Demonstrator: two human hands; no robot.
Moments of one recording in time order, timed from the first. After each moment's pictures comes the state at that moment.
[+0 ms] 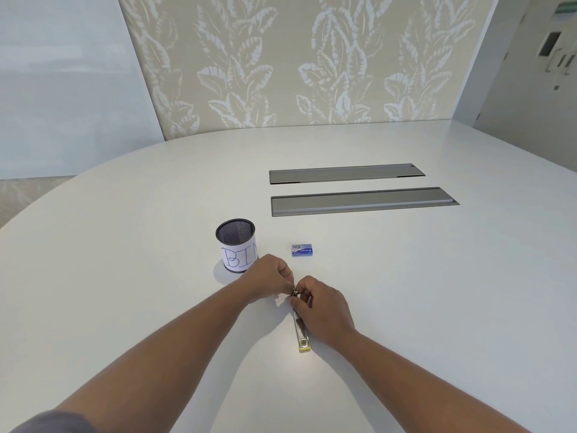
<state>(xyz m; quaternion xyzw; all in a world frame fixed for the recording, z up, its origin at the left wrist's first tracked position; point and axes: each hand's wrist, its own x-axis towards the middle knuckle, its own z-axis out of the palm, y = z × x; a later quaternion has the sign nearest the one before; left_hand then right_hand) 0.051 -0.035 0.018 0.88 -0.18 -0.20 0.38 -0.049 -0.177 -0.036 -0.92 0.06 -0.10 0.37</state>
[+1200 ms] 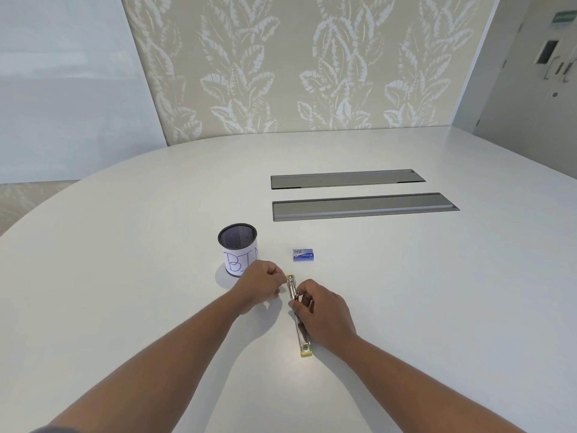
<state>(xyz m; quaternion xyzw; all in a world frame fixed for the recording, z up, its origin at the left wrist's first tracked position) 0.048 -0.023 0.013 0.84 -0.08 -0.18 0.50 -0.050 -0.177 -0.035 -0.92 0.05 -0.11 0.36</state>
